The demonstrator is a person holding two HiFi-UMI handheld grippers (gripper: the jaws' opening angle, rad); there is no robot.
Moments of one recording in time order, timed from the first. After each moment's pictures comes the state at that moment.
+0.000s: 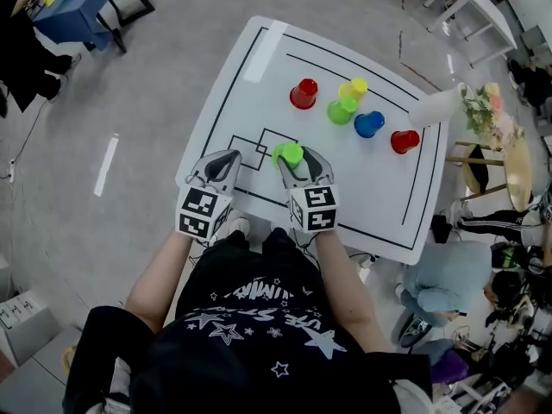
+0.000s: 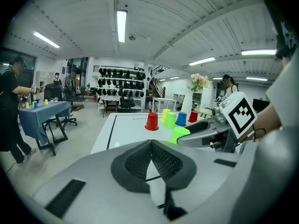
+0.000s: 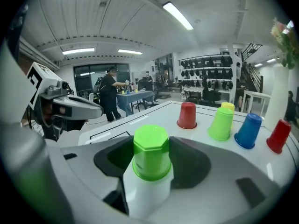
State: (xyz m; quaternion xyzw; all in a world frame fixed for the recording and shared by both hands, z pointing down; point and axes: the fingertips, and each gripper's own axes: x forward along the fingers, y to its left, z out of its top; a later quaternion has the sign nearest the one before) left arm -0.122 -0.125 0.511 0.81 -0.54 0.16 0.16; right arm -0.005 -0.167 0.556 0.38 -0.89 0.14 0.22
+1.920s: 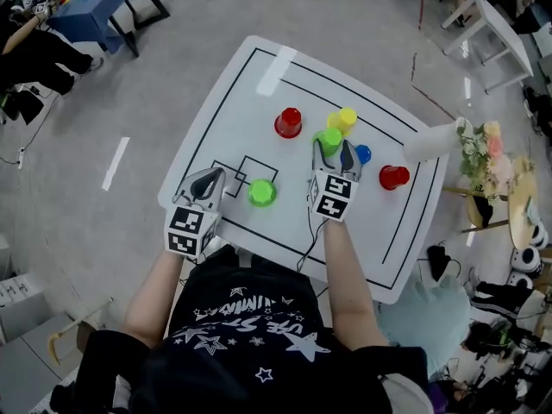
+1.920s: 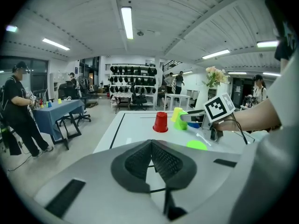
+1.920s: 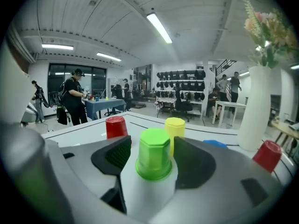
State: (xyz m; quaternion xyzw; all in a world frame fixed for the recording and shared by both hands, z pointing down) left arm -0.112 -0.156 0.513 0.76 -0.60 0.18 0.18; right arm 0.106 -0.329 0.552 0.53 -0.83 0.10 0.17
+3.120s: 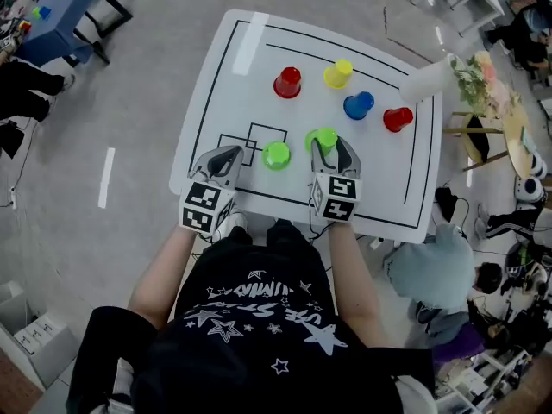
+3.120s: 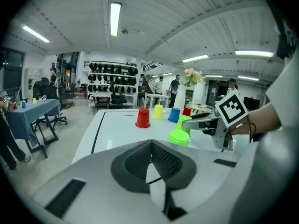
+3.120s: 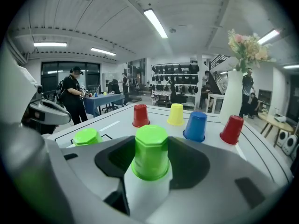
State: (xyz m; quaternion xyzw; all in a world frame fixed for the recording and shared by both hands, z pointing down) left arm -0.096 -0.138 0.526 0.84 -0.49 0.18 0.17; right arm 0.102 -0.201 0.549 0.56 -0.79 0.14 0.20
